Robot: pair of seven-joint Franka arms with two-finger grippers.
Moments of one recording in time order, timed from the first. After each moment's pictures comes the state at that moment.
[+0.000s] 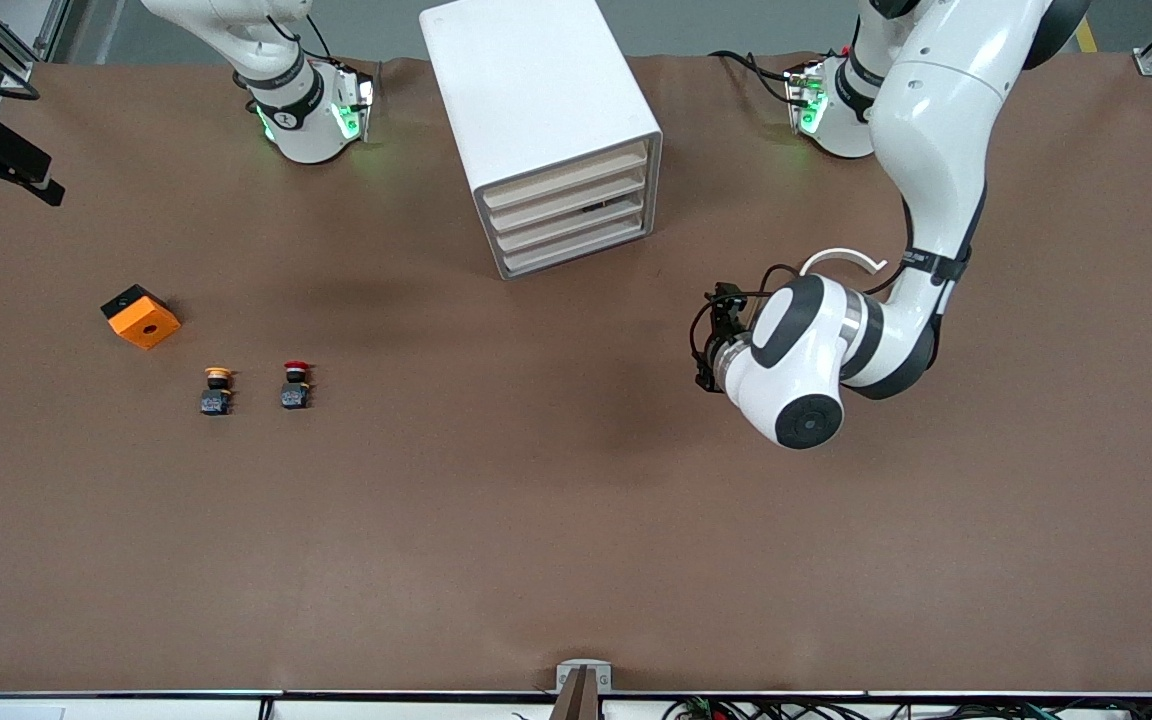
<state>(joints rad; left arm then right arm) -0.31 0.73 -0.17 -1.39 -0.32 1.54 -1.88 -0.04 -0.16 -0.03 -1.63 0.02 1.45 0.00</state>
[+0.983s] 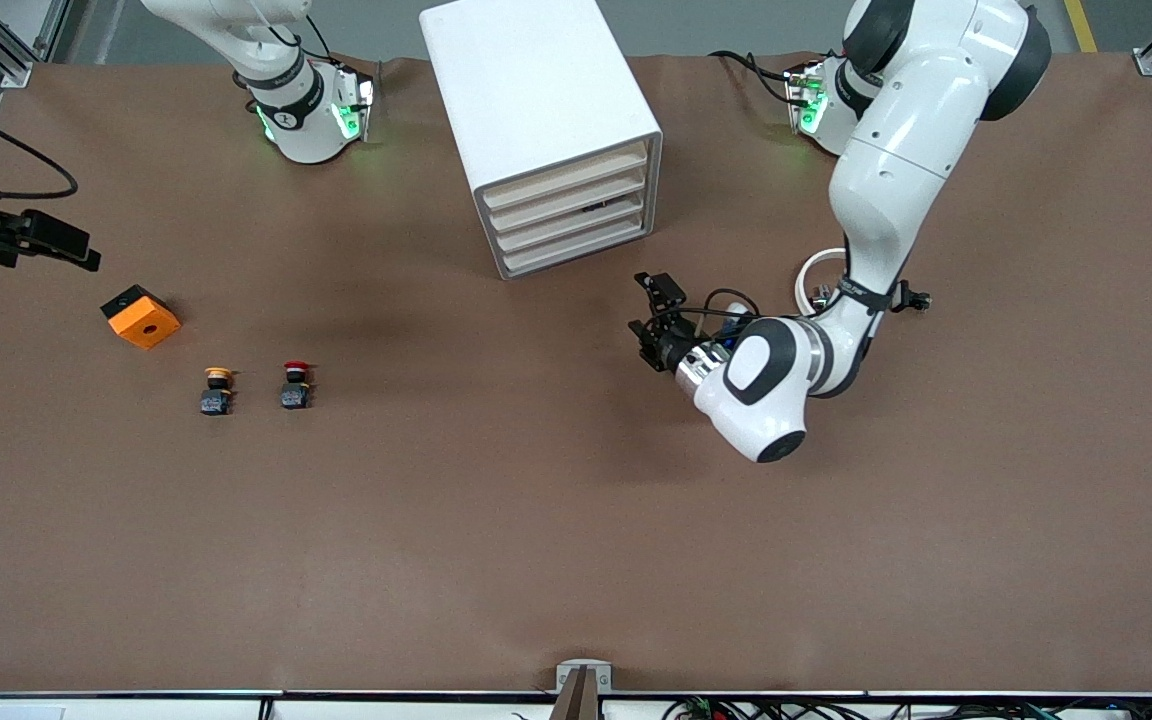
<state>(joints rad) -0.35 0.90 -0.17 -1.42 -0.80 1.53 -1.98 -0.04 0.03 -0.03 -1.59 0.02 1.47 0.00</state>
